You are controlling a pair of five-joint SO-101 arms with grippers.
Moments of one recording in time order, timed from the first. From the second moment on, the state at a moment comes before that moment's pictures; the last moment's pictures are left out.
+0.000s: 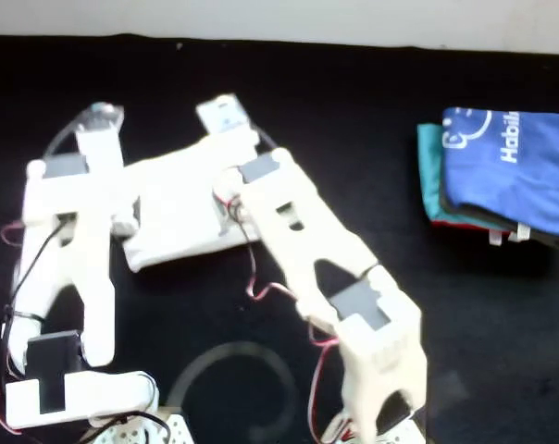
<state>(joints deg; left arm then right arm) -17.7 -5.9 16.5 73.2 -3.7 -37.2 24.8 -8.1 60.4 -4.0</state>
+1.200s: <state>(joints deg) -37.0 20.4 13.4 66.3 -3.6 -37.2 35.5 -36.0 77.7 -20.2</state>
